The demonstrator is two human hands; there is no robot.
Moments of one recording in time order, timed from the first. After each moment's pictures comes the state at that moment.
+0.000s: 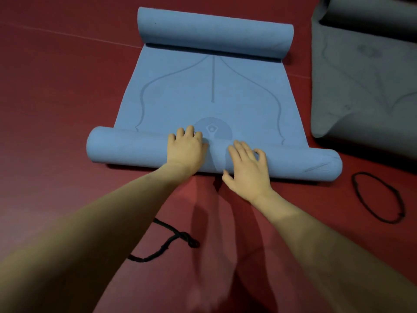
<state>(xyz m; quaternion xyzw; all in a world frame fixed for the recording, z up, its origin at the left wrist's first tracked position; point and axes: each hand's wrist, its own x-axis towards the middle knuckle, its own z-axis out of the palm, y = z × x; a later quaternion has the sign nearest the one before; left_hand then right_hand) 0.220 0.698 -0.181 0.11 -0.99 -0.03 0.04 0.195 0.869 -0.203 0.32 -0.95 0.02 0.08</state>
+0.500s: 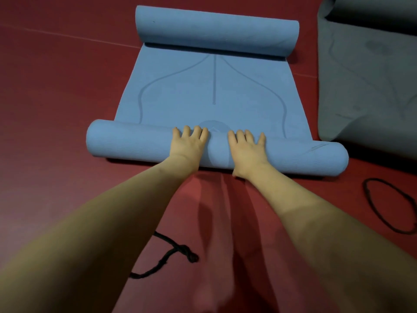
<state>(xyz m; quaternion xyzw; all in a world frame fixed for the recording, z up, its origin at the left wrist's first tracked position) 0.185 0.690 -0.186 0.05 -0.99 0.12 -0.10 0.133 0.833 -0.193 0.28 -0.95 -0.15 -0.08</state>
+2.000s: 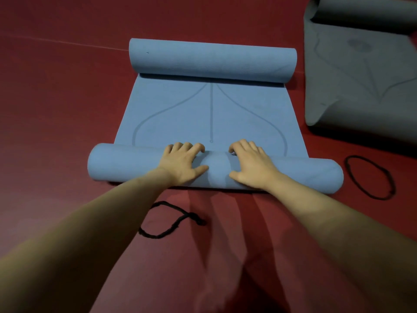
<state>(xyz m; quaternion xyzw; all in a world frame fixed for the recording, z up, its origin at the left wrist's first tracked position) 0.290 0.681 -0.177 0.02 -0.99 -0.13 -0.07 0.225 0.886 -0.156 0.35 -0.93 0.07 -0.07</state>
